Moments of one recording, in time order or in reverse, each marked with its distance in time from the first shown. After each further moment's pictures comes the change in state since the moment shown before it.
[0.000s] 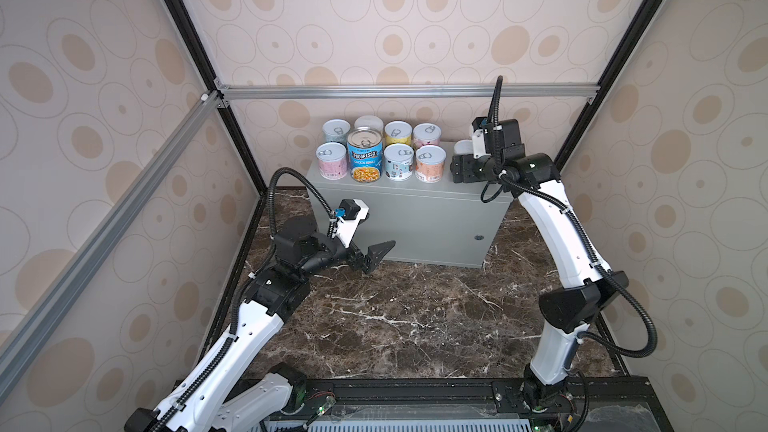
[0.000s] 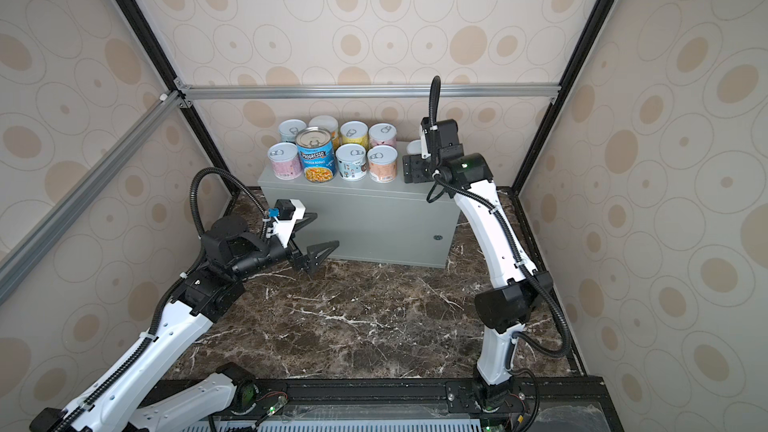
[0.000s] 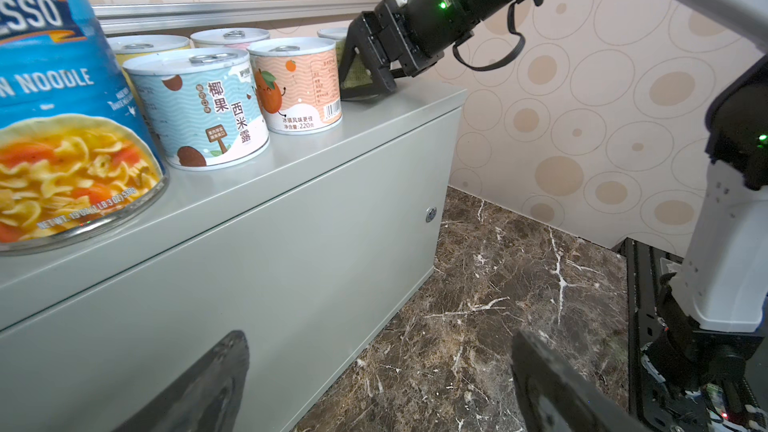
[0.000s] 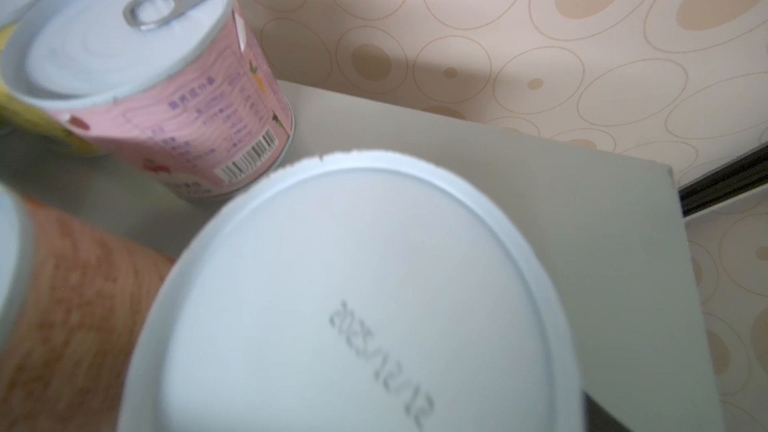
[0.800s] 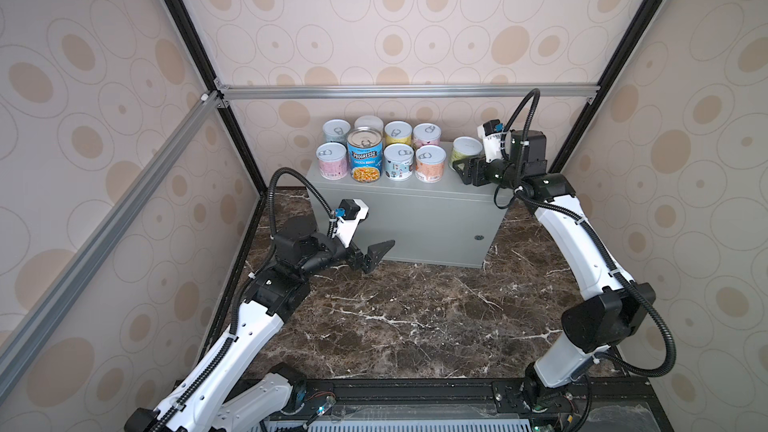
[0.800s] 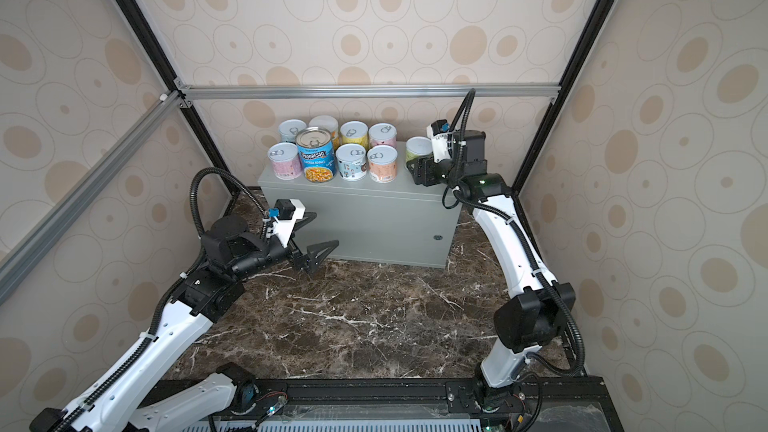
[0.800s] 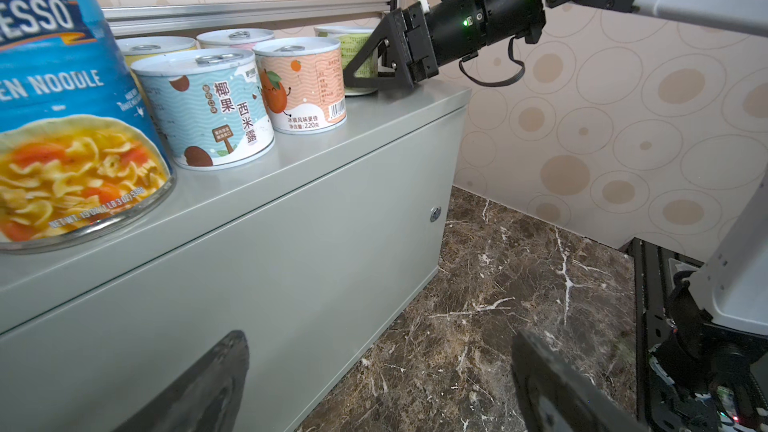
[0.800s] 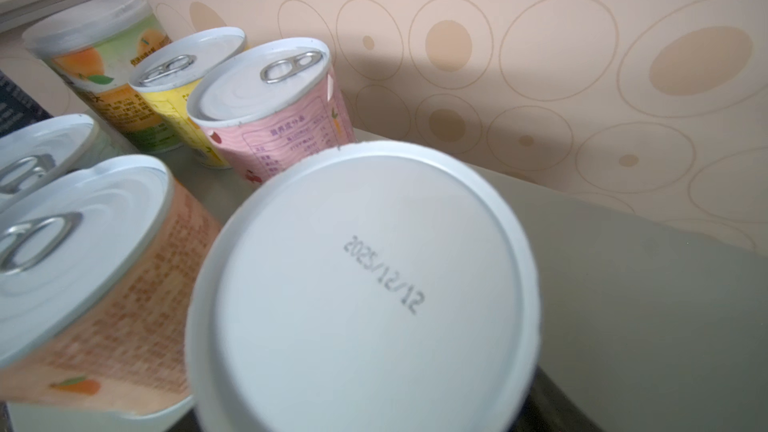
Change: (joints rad) left arm 0.000 0.000 0.000 -0.001 -0.017 0.009; right arm -0.135 -0.108 -0.312 0.417 -0.419 -0.091
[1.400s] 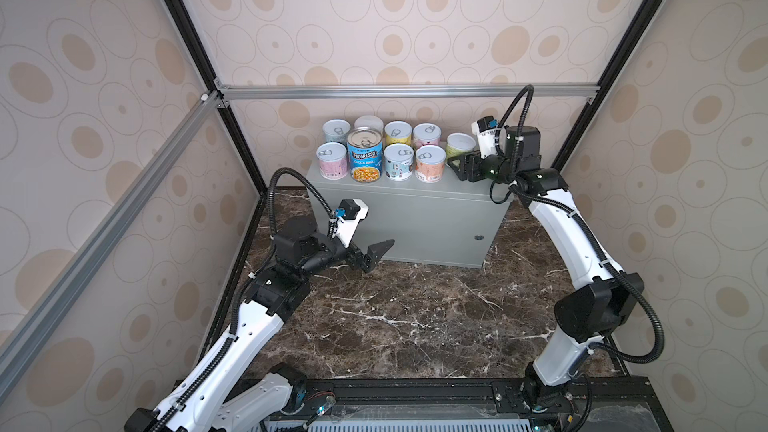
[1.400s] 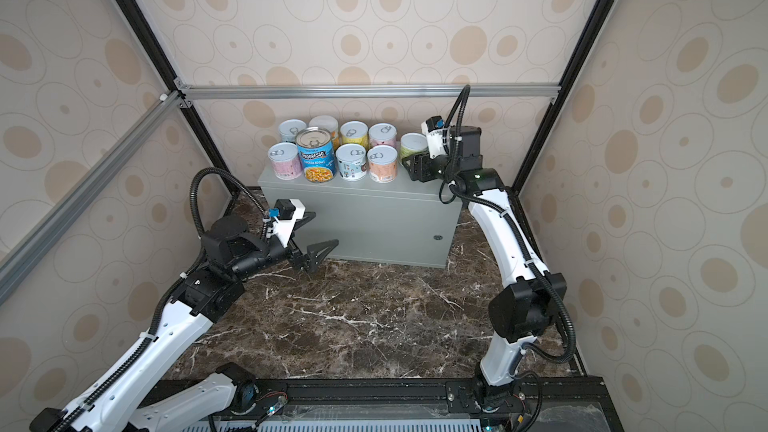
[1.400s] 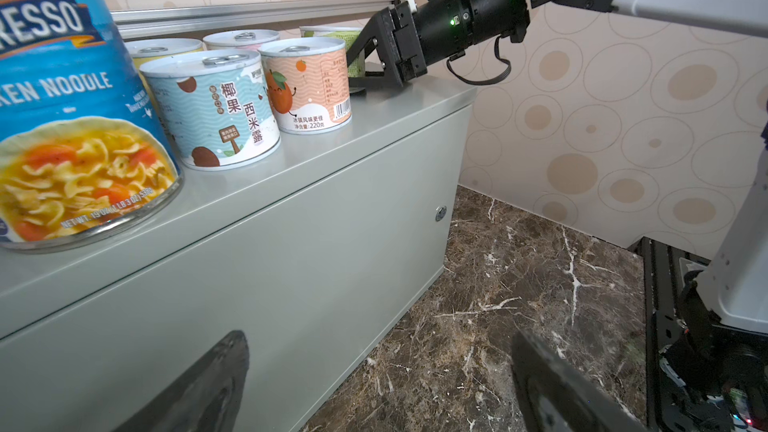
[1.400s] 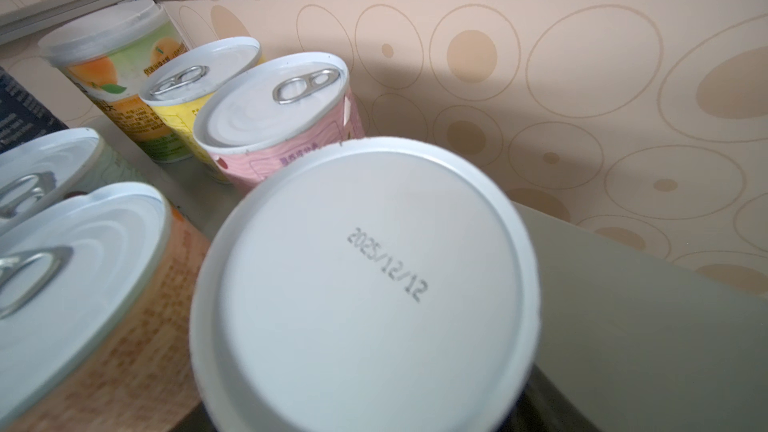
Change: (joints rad) left arm 0.000 0.000 0.000 0.000 -0.010 0.009; right arm 0.000 0.059 0.057 0.007 -0.043 -0.015
